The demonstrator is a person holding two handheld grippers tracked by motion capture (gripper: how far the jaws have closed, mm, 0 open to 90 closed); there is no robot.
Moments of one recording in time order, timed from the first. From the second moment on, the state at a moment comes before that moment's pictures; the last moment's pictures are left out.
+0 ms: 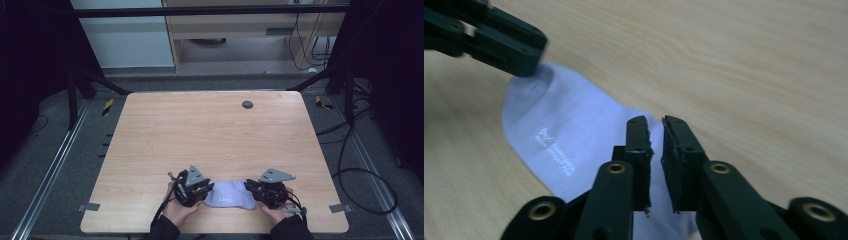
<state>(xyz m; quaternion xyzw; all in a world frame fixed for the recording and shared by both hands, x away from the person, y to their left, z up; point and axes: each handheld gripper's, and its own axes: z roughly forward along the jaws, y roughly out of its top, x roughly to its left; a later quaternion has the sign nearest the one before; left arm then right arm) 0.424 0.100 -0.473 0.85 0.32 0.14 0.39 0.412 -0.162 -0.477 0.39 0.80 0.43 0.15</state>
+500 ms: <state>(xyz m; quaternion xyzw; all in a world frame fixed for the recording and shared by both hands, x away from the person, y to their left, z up) 0.424 0.093 -0.486 0.86 0.33 0.12 0.38 0.417 -0.165 -0.496 0.40 0.82 0.39 0.14</state>
